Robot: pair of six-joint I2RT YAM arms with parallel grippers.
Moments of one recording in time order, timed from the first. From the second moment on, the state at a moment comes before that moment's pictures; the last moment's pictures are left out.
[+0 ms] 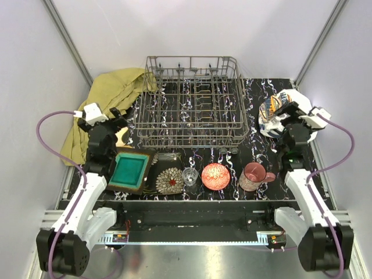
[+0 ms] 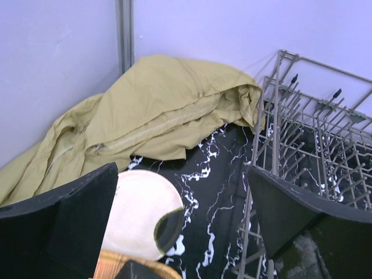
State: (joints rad) left arm -0.13 0.87 0.57 0.31 -0.42 -0.17; right arm 0.04 0.95 0.55 0.54 0.59 0.34
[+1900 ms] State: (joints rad) left arm -0.03 0.70 0.74 -0.37 -0.17 -0.45; right arm 0.04 0.64 0.99 -1.20 0.03 0.78
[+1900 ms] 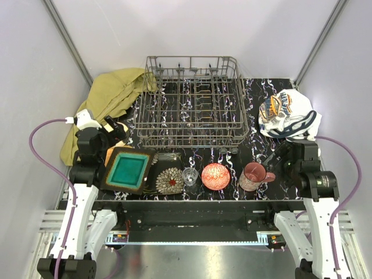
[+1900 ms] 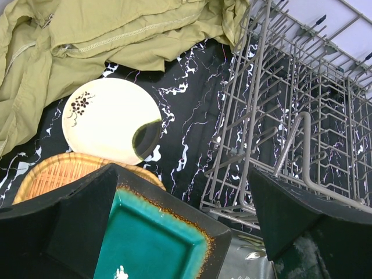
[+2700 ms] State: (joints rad) left arm -0.03 0.70 0.72 -0.36 -0.16 -0.46; right arm 0.04 0.66 0.83 -1.25 -0.13 0.77
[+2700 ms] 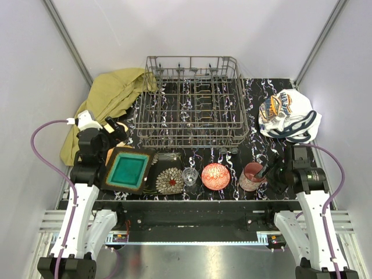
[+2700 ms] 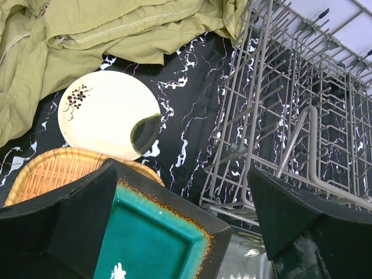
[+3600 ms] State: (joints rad) left arm -0.03 0.74 0.72 -0.33 -0.13 -0.47; right arm 0.05 0.82 0.71 -1.10 -0.10 0.80
